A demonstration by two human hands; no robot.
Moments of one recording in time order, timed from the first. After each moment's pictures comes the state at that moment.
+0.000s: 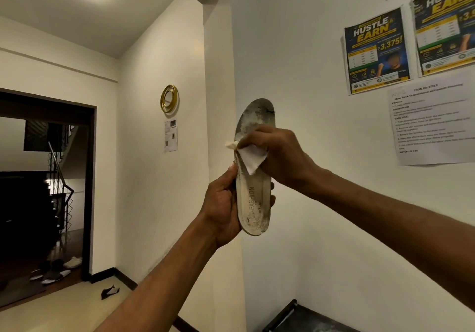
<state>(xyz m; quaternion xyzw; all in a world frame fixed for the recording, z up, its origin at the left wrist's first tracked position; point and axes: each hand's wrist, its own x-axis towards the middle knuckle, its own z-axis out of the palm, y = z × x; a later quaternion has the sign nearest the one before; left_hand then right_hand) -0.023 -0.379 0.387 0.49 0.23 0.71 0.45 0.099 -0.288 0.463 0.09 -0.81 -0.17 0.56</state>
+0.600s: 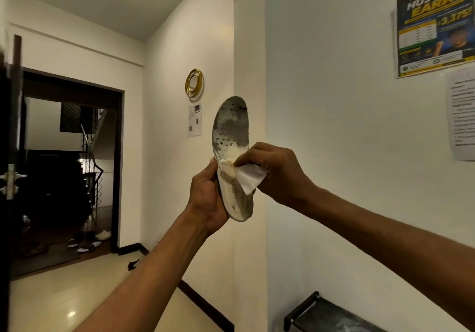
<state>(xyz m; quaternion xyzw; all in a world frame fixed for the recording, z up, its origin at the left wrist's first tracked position) -0.113 -0.399 0.371 0.38 0.24 0.81 0.38 0.022 -0.301 0.413 0.14 -0.84 -0.06 0.53</state>
